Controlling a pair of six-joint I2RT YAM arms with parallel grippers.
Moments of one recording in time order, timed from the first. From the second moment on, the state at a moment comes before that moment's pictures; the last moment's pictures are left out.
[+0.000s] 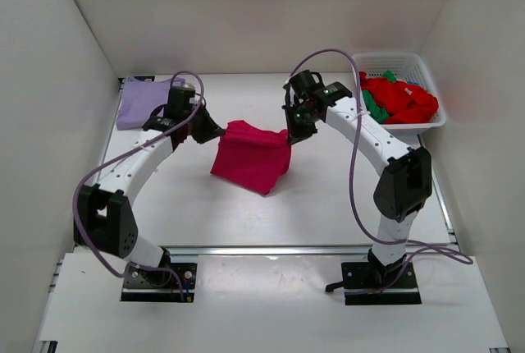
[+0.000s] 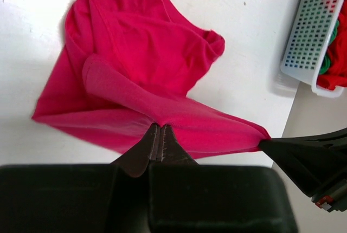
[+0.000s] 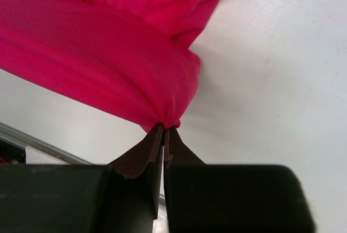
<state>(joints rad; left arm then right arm) -0.28 1.48 1.20 -0.47 0.17 -0.81 0.53 1.83 1.74 -0.99 -0.12 0.28</state>
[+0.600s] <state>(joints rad) -0.27 1.95 1.51 -0.33 0.17 -0.82 0.36 2.22 2.12 -1.01 -0.17 0.19</state>
